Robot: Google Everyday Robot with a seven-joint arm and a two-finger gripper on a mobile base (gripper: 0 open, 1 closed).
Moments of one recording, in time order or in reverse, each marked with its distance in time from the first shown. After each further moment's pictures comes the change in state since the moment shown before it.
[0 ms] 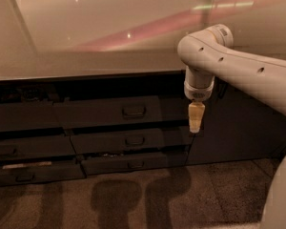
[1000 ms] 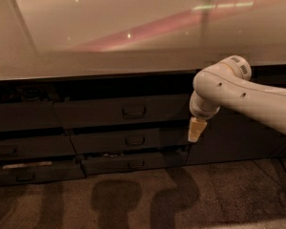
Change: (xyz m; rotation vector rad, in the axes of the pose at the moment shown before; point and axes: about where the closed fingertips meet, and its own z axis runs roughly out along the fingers) arm 0.000 0.011 0.024 0.230 -0.151 0.062
